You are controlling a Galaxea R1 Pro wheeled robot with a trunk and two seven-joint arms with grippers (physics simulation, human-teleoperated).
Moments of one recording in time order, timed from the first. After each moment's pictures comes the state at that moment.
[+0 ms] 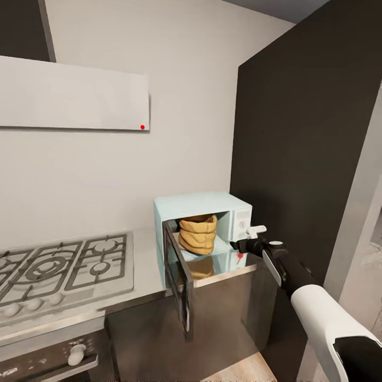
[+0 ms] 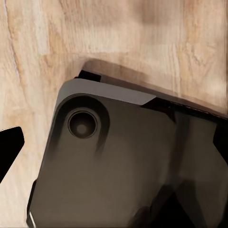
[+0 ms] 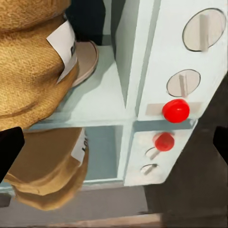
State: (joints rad) left arm 0.00 -0.02 0.02 -0.11 0.28 -0.03 0.01; right arm -0.87 -0.08 0.10 -0.68 0.01 0.40 0.27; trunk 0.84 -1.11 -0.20
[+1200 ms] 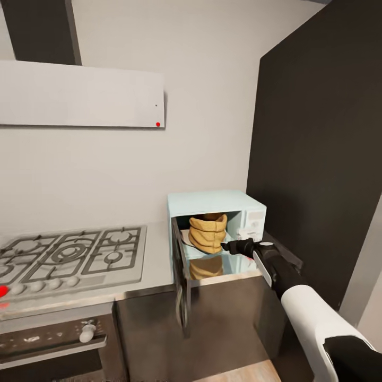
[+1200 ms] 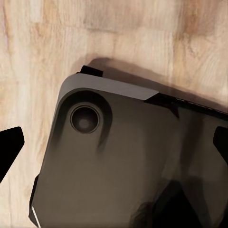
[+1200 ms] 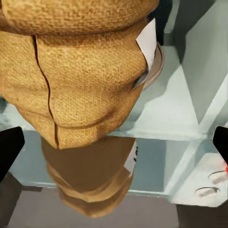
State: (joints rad) left arm 0.00 -0.02 0.02 -0.11 0.28 -0.03 0.01; right arm -0.87 -0.02 0.10 -0.67 0.00 0.40 0.27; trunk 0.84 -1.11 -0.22
